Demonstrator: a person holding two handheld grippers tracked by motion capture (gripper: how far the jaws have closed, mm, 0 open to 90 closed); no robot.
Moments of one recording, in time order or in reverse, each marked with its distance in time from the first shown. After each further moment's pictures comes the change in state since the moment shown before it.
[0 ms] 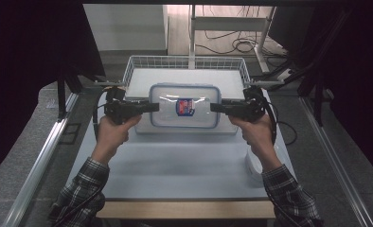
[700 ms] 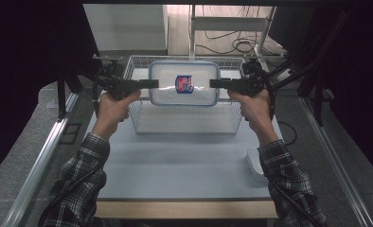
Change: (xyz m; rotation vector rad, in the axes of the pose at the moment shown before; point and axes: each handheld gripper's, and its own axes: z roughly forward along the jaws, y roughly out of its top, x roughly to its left) left arm 0.019 0.053 0.004 -0.020 0.003 -0.044; right arm -0.016 0.058 0.012 -0.010 -0.008 0.039
